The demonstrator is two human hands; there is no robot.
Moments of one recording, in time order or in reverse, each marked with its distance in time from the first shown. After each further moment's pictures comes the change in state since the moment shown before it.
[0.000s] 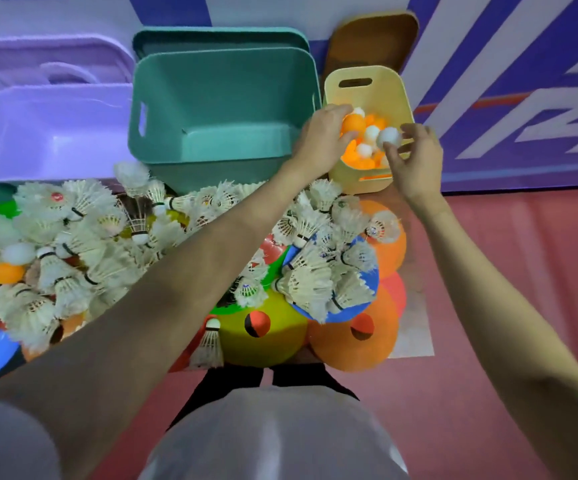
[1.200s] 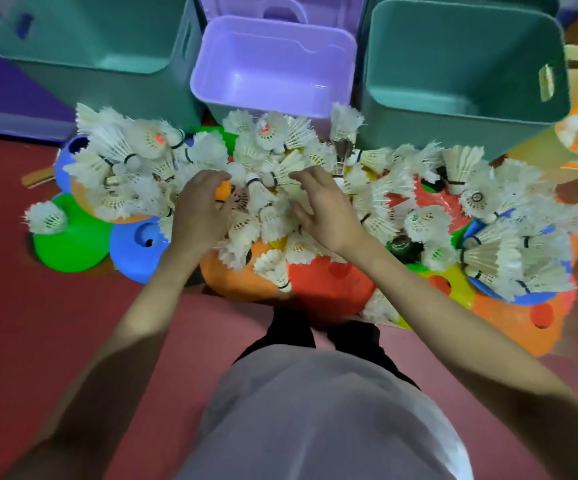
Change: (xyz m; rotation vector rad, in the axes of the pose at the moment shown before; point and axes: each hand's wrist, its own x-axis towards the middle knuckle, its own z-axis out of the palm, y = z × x) left_hand -0.385 -0.300 -0.250 0.144 0.204 -0.445; right_hand -0.256 -0.311 0.238 0.039 -0.542 -0.647
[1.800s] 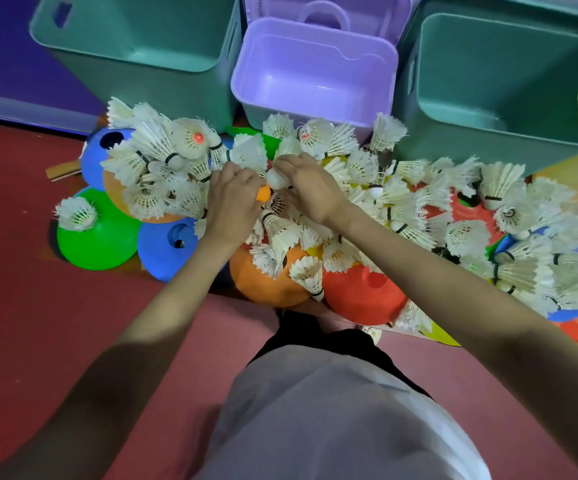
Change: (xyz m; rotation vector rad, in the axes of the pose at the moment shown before) left_hand 0.024 -0.039 0.002 0.302 0.035 0.192; right_hand 0.092 -0.032 0.053 -0.251 -0.215 -0.096
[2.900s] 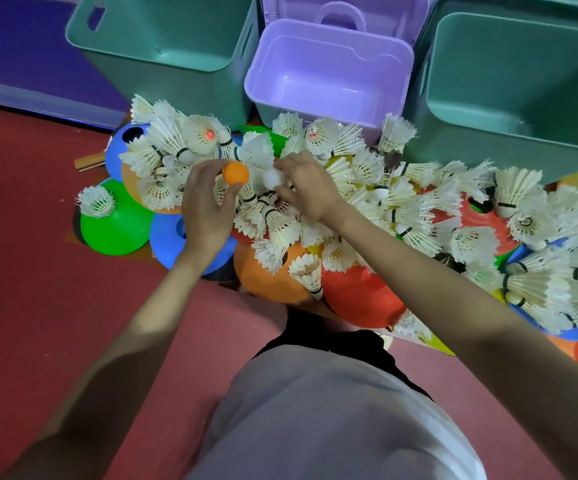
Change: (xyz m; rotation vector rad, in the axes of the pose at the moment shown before) left_hand -0.035 0.001 -0.025 -0.498 0.268 -0.353; right_hand -0.001 0.004 0.007 0.138 0.125 -0.044
